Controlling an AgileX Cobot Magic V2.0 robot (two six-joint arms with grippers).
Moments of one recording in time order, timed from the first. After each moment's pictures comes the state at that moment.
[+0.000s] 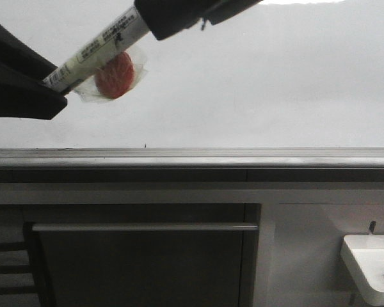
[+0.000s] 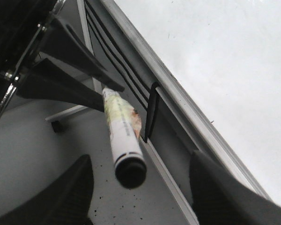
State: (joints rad) left arm -0.88 0.91 -0.51 0.42 0.17 0.31; right arm 0.91 1.11 -0.90 0.17 0.43 -0.30
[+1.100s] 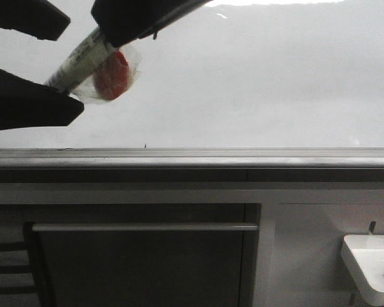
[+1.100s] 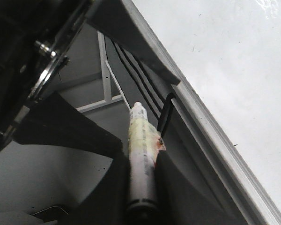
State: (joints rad) left arm -0.88 0.89 -0.51 0.44 0.10 0.32; right arm 0.96 1.18 -0.93 0.16 0.38 -0.33
